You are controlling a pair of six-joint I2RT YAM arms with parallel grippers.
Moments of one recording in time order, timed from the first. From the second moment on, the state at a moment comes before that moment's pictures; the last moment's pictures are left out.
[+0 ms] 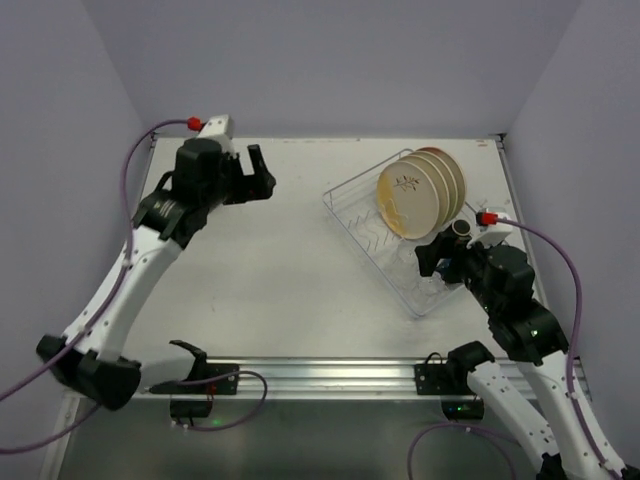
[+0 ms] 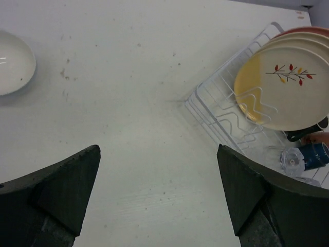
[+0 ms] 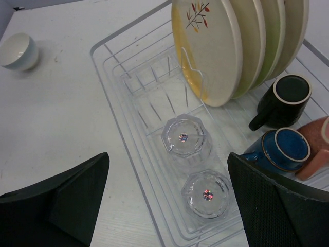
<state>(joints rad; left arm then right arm) -0.39 1.33 1.47 -0.68 -0.08 -0.43 0.37 0.49 0.80 -0.64 0.11 0.35</state>
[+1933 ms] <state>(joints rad) -0.41 0.78 0.79 -0.55 -0.17 -0.34 0.12 1.61 1.43 -0.65 -0.15 -0.30</state>
